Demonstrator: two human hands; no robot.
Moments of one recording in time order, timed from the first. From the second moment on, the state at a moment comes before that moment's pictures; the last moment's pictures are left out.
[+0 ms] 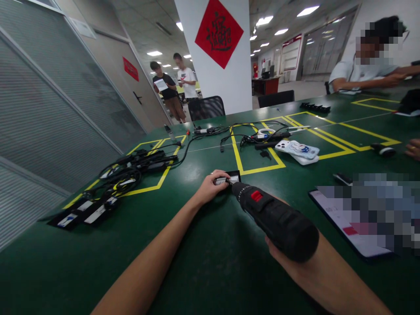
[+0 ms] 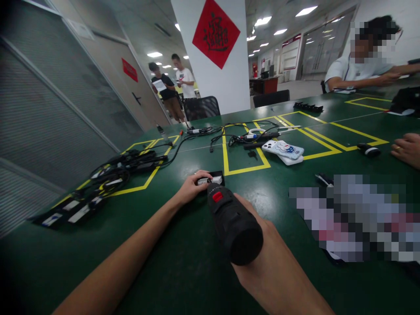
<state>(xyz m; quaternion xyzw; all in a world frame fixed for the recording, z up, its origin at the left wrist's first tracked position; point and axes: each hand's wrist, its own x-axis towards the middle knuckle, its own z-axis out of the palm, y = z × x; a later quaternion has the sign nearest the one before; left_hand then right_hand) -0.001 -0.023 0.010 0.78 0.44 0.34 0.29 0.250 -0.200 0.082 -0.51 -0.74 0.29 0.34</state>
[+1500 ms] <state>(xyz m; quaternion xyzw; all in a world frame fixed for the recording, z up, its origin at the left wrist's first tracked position) 0.000 -0.024 0.010 0.78 0.44 0.33 0.30 0.249 -0.201 0.089 -0.55 -0.70 0.30 0.34</state>
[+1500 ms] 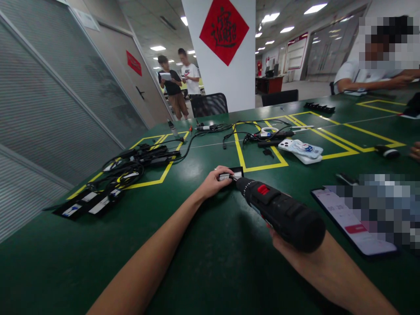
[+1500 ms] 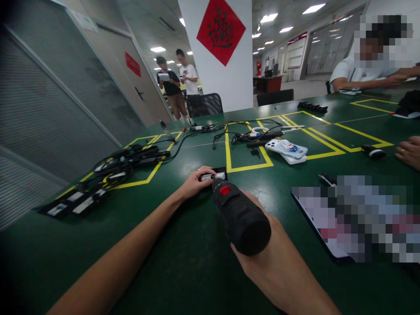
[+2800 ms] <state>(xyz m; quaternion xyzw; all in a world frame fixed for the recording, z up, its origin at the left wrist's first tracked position) 0.001 -0.025 0.010 0.79 0.42 0.34 0.28 0.245 -0.193 0.091 -0.54 -0.68 0.31 0.40</state>
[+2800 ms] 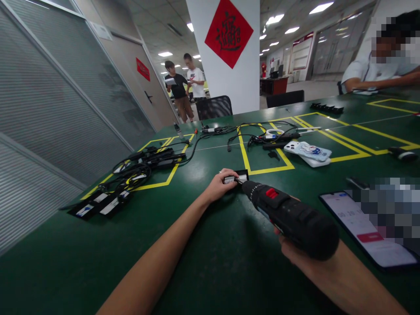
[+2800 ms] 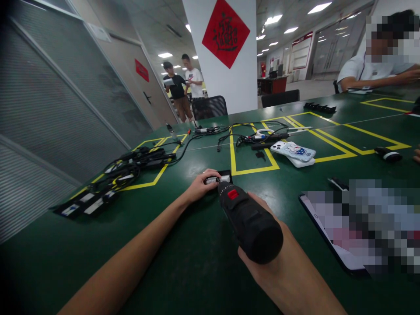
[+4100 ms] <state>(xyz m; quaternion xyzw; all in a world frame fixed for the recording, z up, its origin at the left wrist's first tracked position) 0.003 -0.025 0.009 0.79 0.43 0.34 0.28 0.246 -0.196 0.105 -0.55 -0.71 0.31 0.32</state>
